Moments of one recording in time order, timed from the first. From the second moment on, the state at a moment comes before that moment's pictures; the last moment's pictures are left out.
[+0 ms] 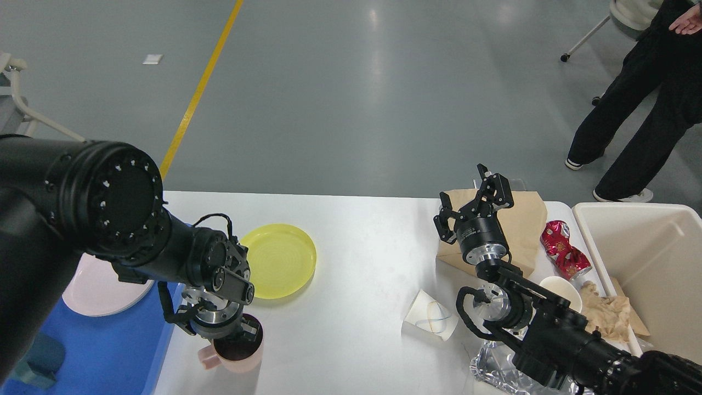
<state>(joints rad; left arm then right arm) -1.71 -0.08 1.27 -1.34 -0.09 -0.37 0.35 0.59 -0.07 0.55 0.70 0.04 0.03 0.69</state>
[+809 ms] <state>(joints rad) -1.92 0.37 1.43 -1.34 0.10 -0.68 0.35 0.59 -0.07 0.55 0.70 0.04 0.03 0.69</state>
